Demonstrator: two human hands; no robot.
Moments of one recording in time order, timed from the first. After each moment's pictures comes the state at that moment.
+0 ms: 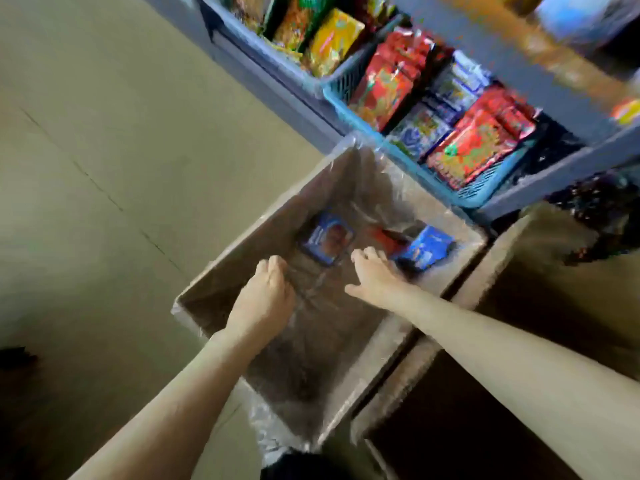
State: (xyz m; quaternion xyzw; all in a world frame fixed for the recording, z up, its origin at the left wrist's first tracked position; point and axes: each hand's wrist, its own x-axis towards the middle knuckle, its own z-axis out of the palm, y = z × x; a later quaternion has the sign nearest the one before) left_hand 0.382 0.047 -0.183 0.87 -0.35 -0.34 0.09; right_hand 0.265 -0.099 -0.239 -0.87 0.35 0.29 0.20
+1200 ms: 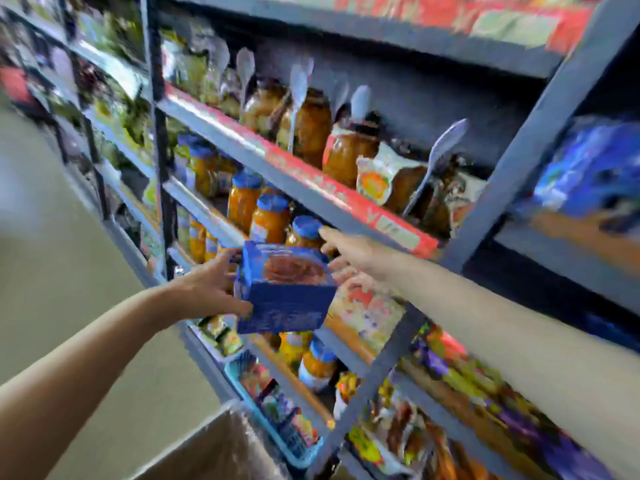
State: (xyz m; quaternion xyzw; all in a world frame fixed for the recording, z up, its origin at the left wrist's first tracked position) left_hand 0.384 -0.113 0.343 0.66 -0.45 -0.35 0.49; right_hand 0.241 -0.272 0.417 -0.80 0.36 -0.02 0.48
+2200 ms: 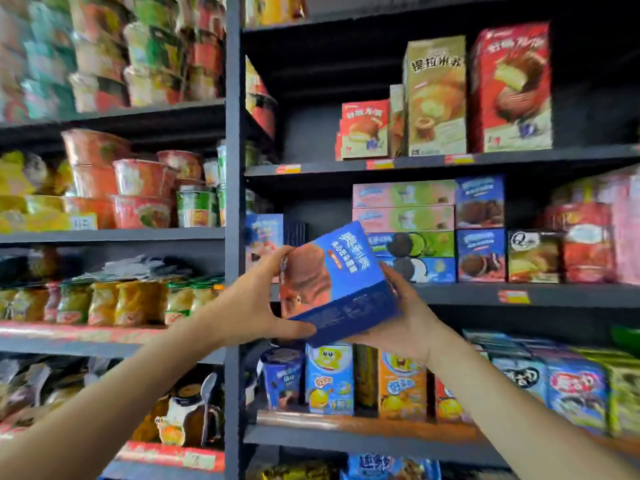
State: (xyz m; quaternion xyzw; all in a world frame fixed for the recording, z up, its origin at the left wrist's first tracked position) left_hand 0.099 -0.088 0.783 0.43 -0.82 0.02 0.37; right_hand -0.123 -0.146 0.759 -0.54 0.10 -0.41 0.73
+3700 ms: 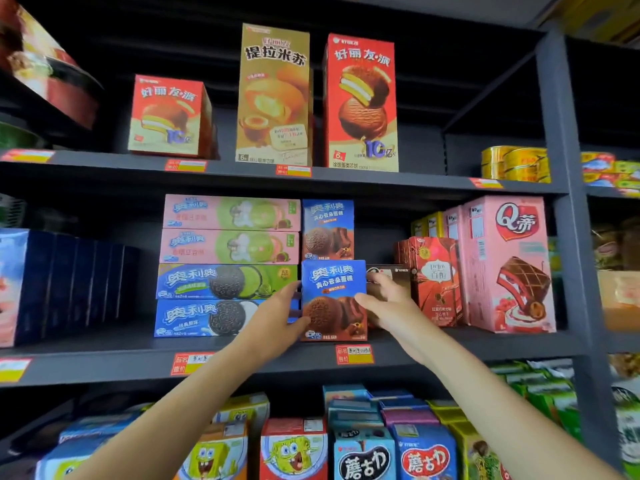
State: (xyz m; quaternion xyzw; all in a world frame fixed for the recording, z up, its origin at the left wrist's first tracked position) left_hand -0.201 -0.296 0.793 0.35 -0.81 -0.07 0.46; right_hand -0.391 -0.272 0.800 -0.64 0.42 -0.60 0.23
